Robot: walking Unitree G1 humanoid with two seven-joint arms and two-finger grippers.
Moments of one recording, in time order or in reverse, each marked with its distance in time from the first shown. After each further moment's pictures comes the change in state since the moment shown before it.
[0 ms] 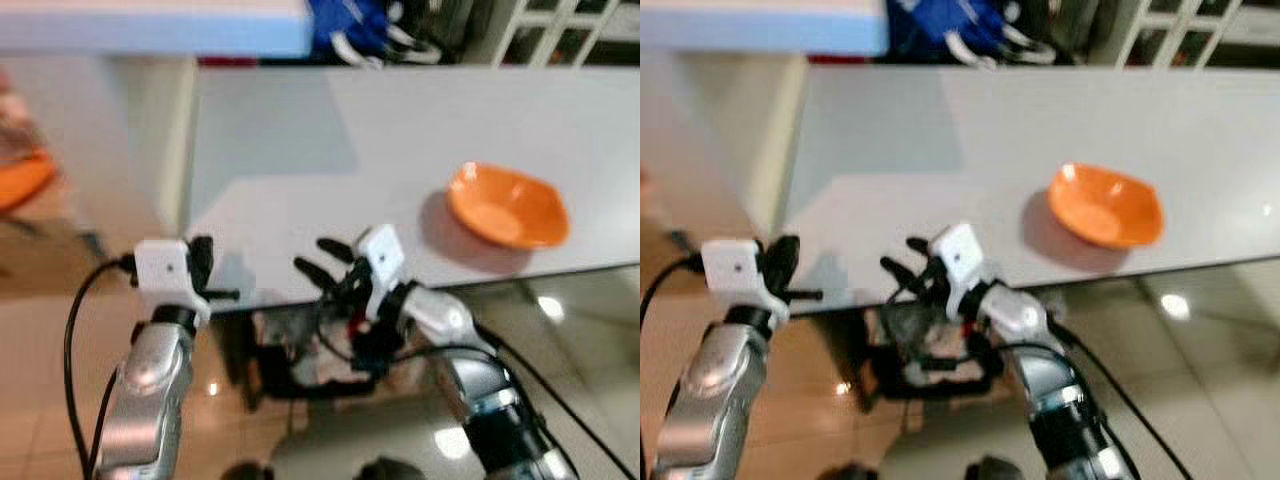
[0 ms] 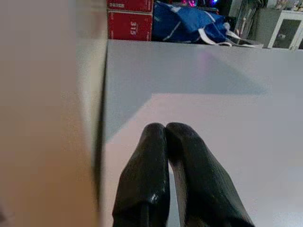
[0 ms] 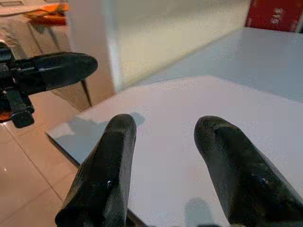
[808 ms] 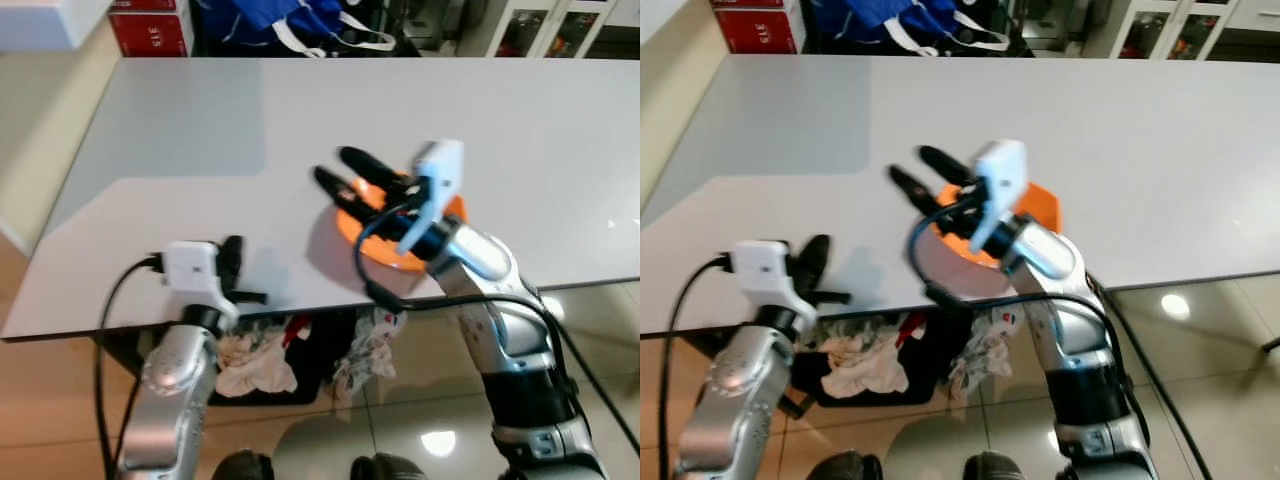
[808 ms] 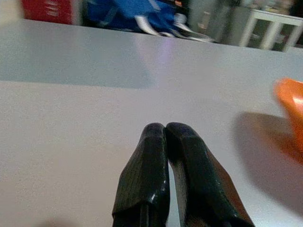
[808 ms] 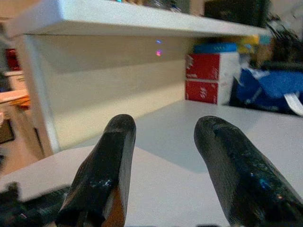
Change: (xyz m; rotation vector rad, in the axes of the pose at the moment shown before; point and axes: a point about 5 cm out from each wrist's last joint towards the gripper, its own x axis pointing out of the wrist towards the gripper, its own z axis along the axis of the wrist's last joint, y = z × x) left arm 0.000 -0.016 0.002 -0.051 -0.009 -0.052; right arm -0.010 -0.032 0.079 0.028 -0.311 -0.037
